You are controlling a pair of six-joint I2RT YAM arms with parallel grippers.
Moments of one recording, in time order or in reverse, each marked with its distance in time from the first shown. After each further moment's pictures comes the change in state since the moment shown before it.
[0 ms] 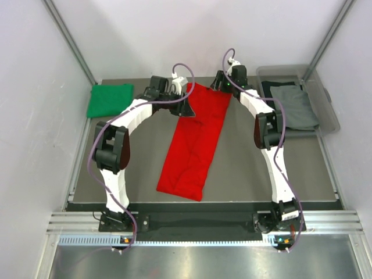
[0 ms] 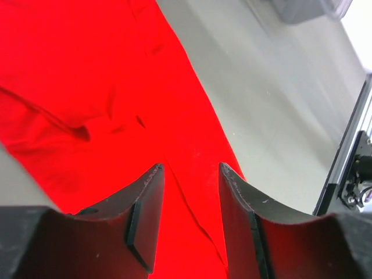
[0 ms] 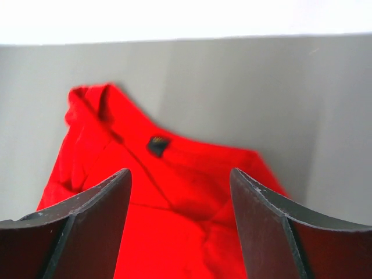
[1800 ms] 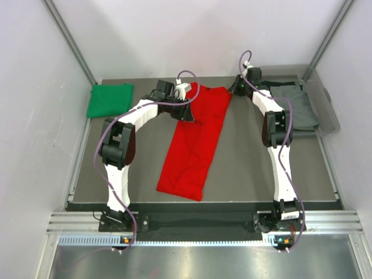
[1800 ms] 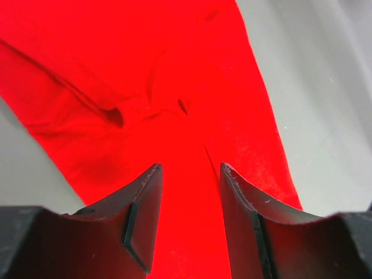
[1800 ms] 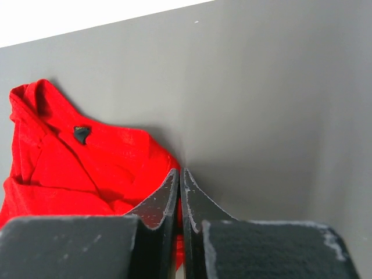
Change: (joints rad) left arm -0.032 0.097 0.036 -0.071 -0.153 0.075; right arm -0.123 0.032 -0.003 -0.062 -0.092 0.035
